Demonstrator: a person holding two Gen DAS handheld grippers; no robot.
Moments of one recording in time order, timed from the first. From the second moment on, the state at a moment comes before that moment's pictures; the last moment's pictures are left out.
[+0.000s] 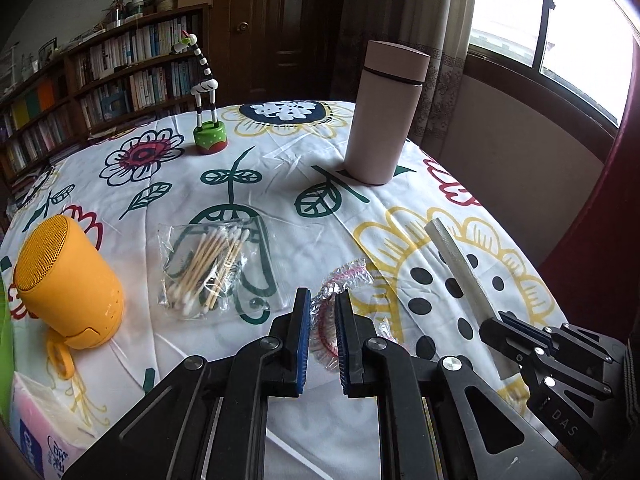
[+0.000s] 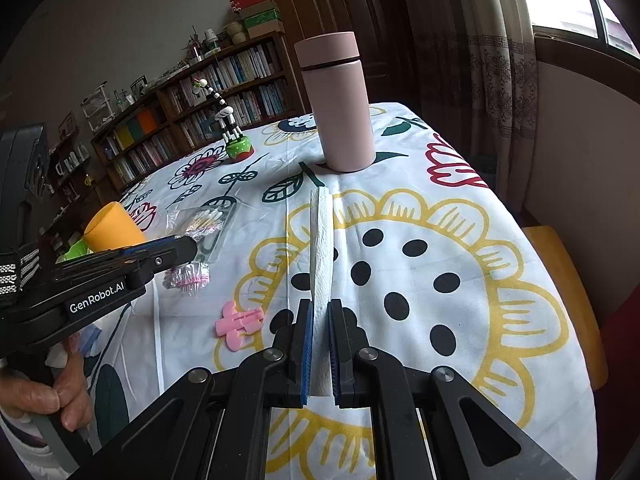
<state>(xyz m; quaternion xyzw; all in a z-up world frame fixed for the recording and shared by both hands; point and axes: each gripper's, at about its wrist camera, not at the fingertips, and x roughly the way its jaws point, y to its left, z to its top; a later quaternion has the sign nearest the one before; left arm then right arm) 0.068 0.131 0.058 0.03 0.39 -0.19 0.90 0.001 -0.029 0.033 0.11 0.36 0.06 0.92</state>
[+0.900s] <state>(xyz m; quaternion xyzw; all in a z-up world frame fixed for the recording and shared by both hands) 0.038 0.237 0.082 -0.03 0.35 -0.12 0.93 -0.004 0.036 0.044 0.10 0.36 0.11 0.92</state>
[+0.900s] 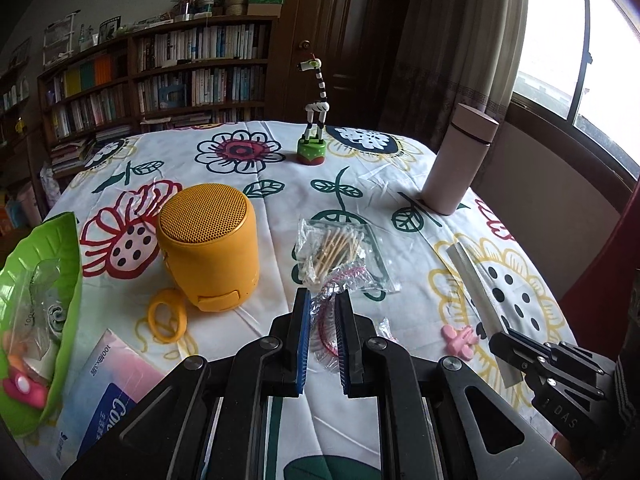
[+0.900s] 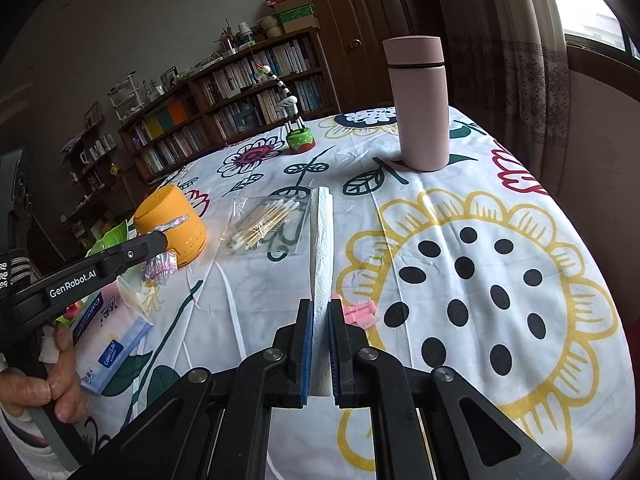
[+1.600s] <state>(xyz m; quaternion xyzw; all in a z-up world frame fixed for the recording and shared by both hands) 0.018 0.374 0.095 -0.08 0.32 0.00 0.94 0.001 0.096 0.060 0.08 0.35 0.15 0.92</state>
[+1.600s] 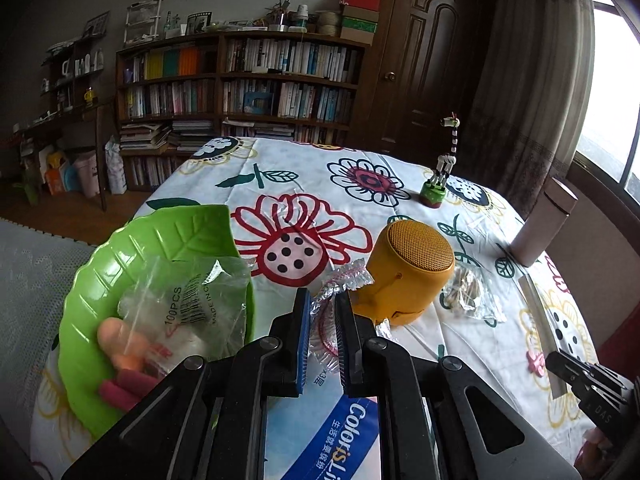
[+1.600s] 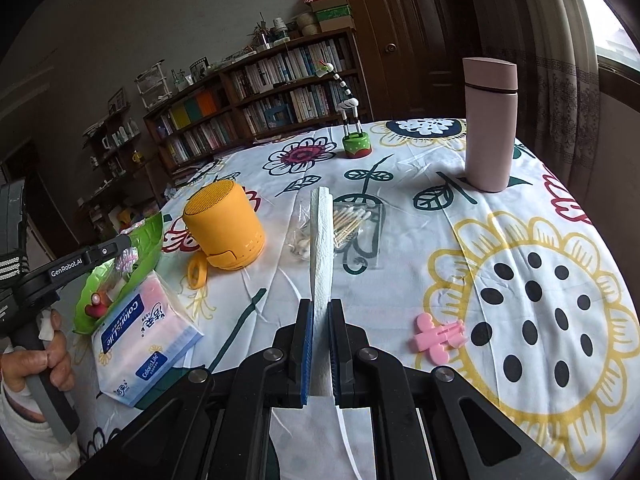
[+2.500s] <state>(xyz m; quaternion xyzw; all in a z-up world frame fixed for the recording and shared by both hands) 0.010 0.491 0.075 -0.15 0.31 0.12 0.93 0.012 0.203 0.089 0.01 0.33 0.23 0.92</state>
